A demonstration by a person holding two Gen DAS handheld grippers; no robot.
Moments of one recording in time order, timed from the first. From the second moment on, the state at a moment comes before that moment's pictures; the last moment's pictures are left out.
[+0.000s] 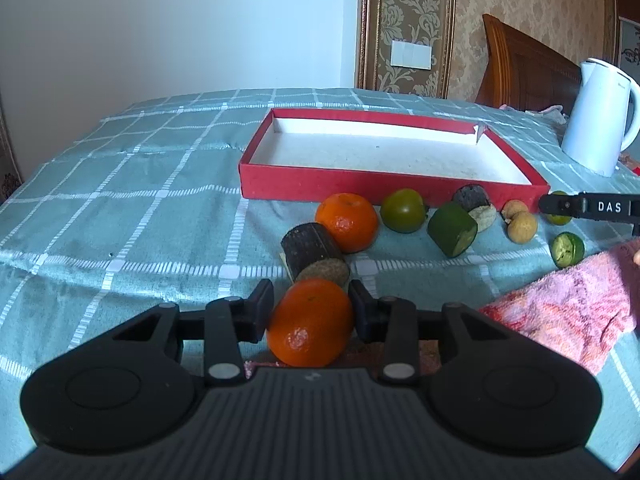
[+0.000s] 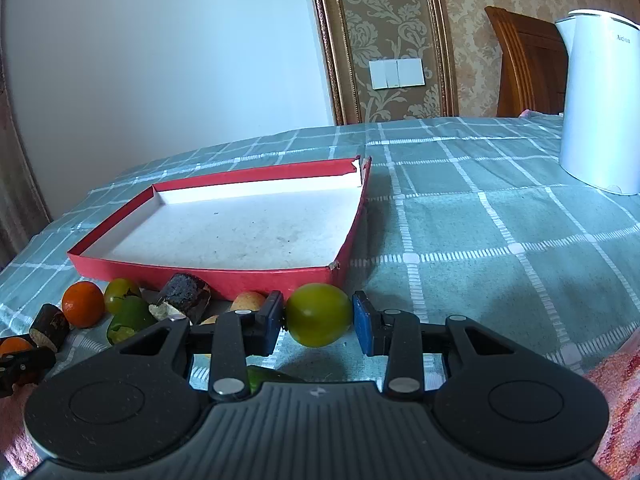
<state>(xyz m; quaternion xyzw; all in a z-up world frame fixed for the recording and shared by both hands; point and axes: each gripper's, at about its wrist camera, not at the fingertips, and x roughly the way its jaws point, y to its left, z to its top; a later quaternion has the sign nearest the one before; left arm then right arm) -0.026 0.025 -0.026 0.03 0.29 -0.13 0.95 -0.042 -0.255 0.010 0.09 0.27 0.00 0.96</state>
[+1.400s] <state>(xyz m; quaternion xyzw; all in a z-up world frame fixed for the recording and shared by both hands) -0.017 0.060 -0.036 -0.05 0.27 -0.18 0.94 0.104 -0.224 0.015 0.01 0.35 -0.01 0.94</state>
